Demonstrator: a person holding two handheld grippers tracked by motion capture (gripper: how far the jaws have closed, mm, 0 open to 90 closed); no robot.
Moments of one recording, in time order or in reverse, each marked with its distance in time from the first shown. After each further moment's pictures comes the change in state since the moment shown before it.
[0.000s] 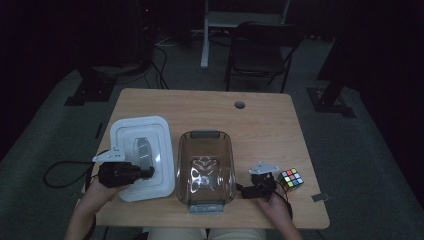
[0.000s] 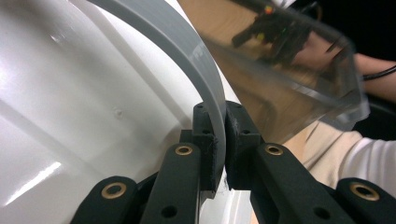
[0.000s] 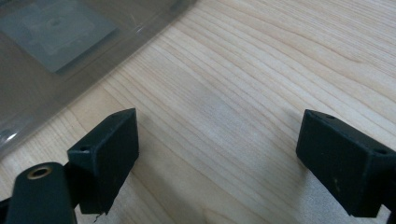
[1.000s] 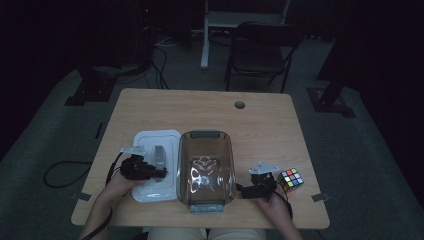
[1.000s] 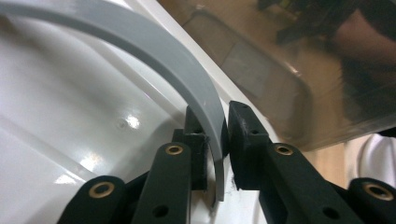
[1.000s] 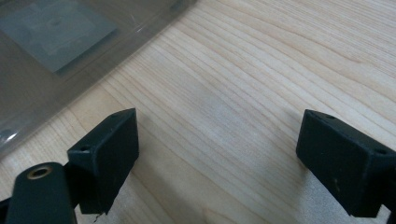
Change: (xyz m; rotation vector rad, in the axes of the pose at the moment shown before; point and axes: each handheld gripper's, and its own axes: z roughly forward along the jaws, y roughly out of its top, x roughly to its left) left arm 0.054 -0.023 0.064 0.093 -0.073 -0.130; right arm 0.000 0.000 0.000 0.000 0.000 0.000
